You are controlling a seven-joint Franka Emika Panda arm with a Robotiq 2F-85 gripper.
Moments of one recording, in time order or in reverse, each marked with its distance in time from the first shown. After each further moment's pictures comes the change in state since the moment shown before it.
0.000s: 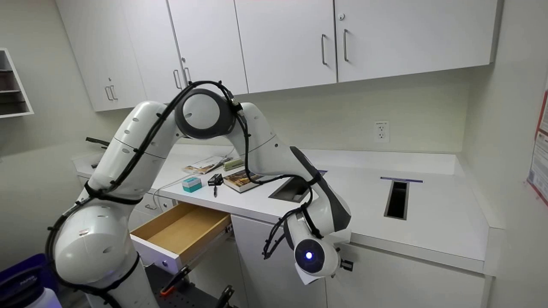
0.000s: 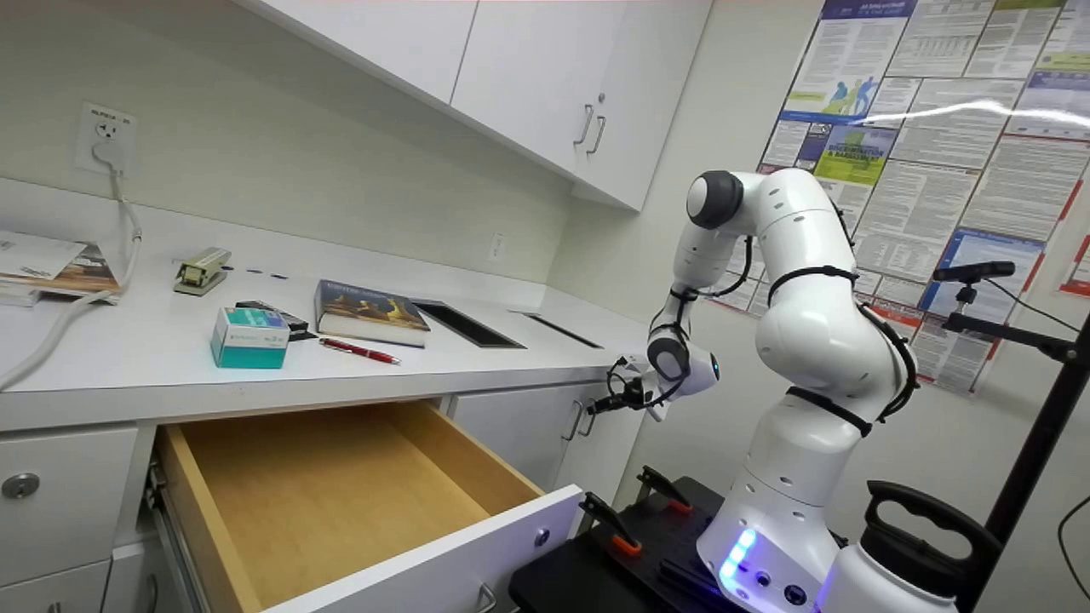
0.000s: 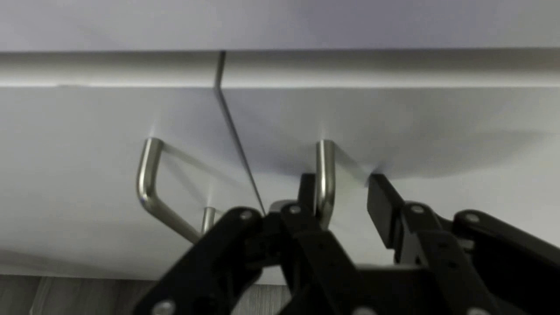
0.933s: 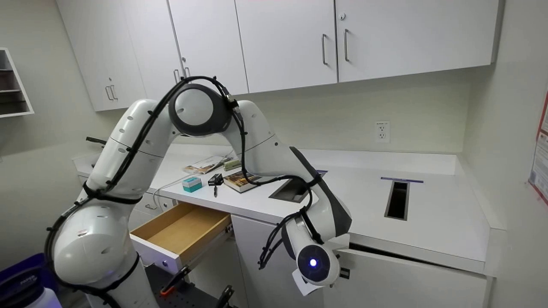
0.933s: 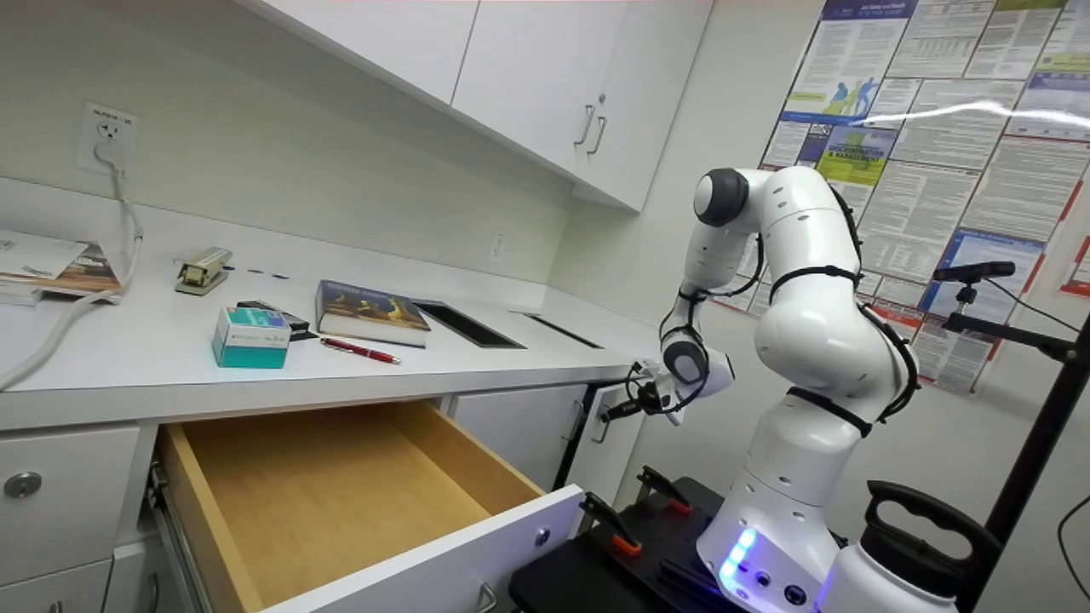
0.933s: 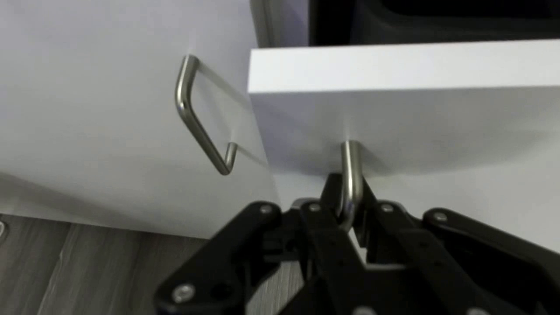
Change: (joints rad) arm -0.021 -0.032 -0.048 -0.060 -0.168 -0.050 0.018
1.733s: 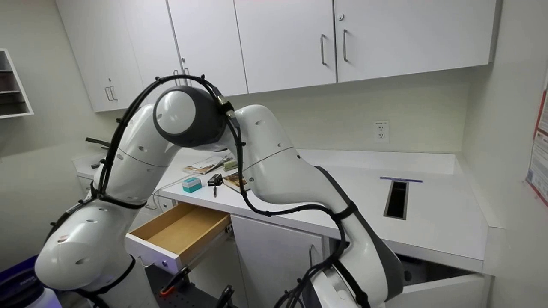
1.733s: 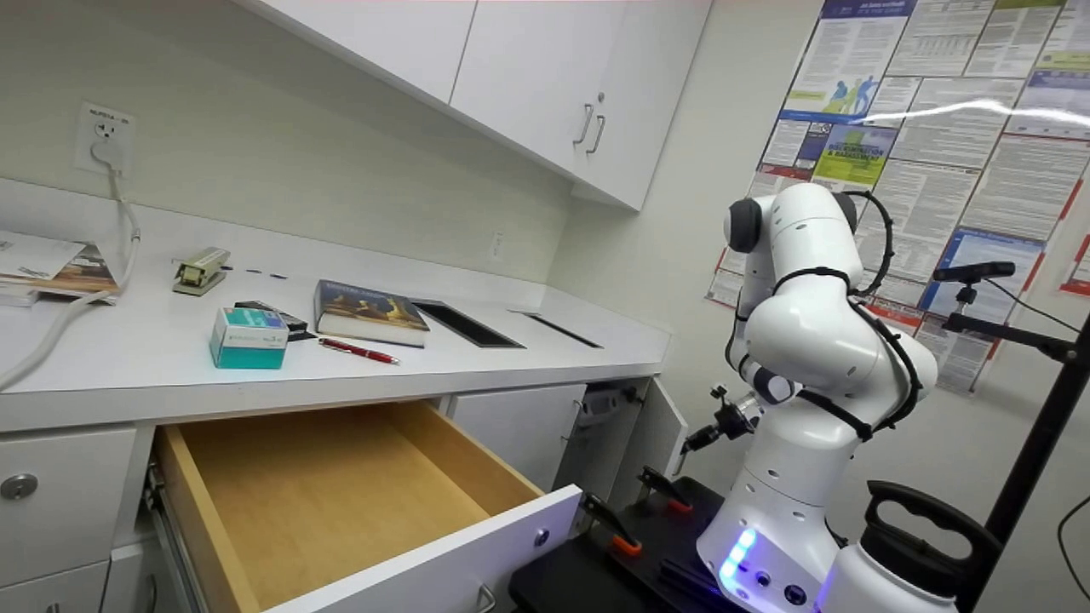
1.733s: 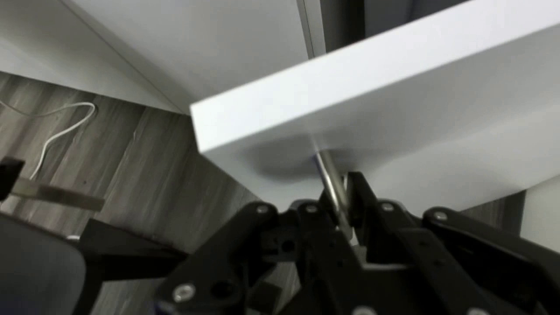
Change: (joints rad) arm -0.267 0.070 -0.189 0.100 -0.586 -0.305 0.044
